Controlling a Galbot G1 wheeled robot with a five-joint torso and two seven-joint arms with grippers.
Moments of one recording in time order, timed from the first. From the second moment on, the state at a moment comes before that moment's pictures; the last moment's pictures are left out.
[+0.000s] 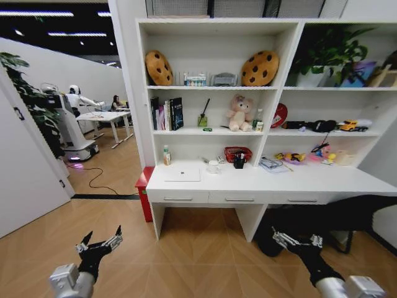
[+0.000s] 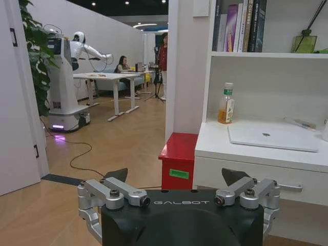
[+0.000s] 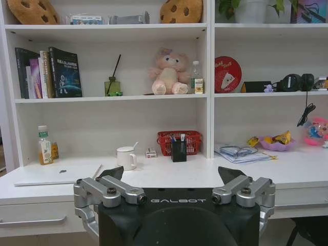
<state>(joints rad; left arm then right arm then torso) 1.91 -1.25 -0.78 -2.44 -0.49 0.31 -0.32 -2.02 1.33 0.96 2.47 0.51 -0.12 0.00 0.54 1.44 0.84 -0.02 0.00</state>
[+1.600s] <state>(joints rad) 1.91 -1.25 -0.78 -2.44 -0.49 0.31 -0.32 -2.02 1.33 0.96 2.47 0.51 -0.12 0.00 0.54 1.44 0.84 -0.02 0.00</state>
